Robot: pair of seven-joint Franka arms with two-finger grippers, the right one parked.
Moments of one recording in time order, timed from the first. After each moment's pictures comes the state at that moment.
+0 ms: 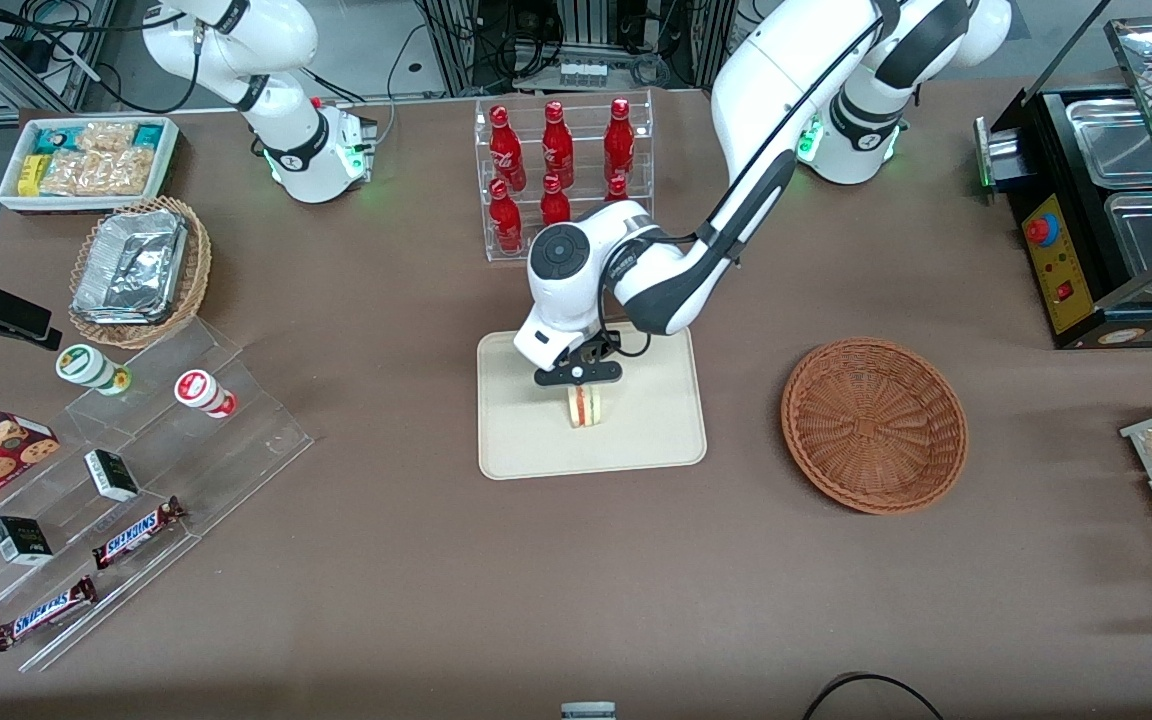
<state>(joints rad) -0.62 0.71 -0.29 -1.54 0.24 2.18 -1.07</state>
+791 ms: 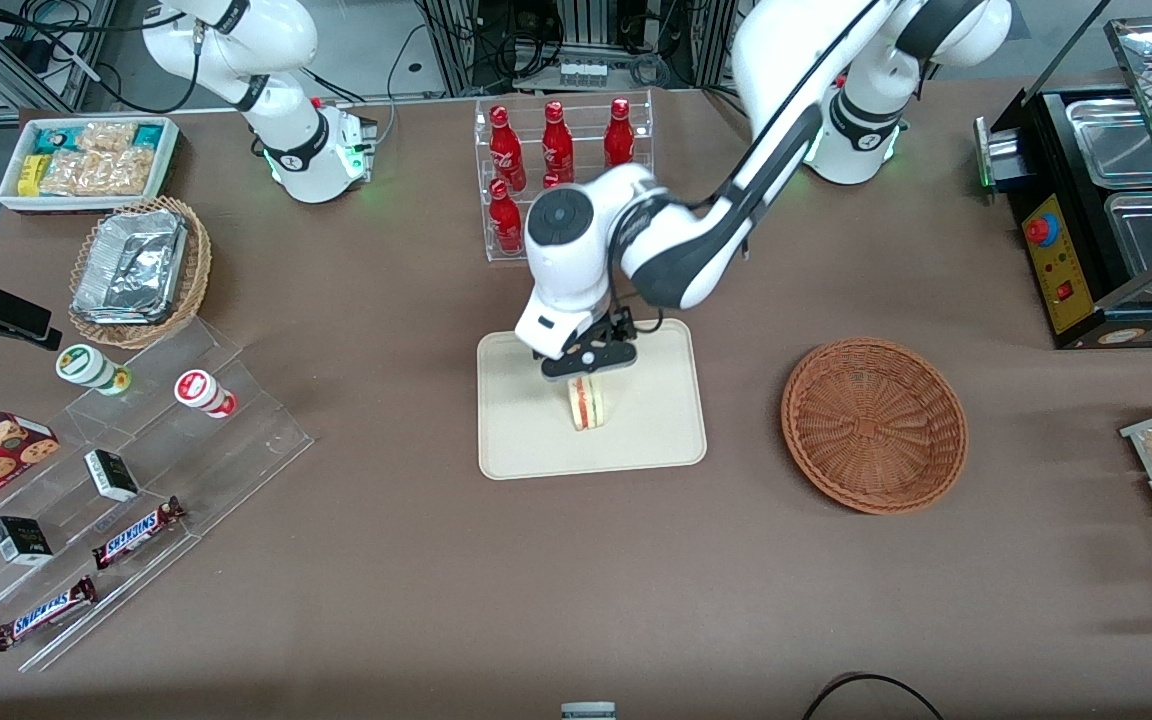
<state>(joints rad) -0.60 0.55 -0.28 -1.49 0.24 2.01 -1.20</state>
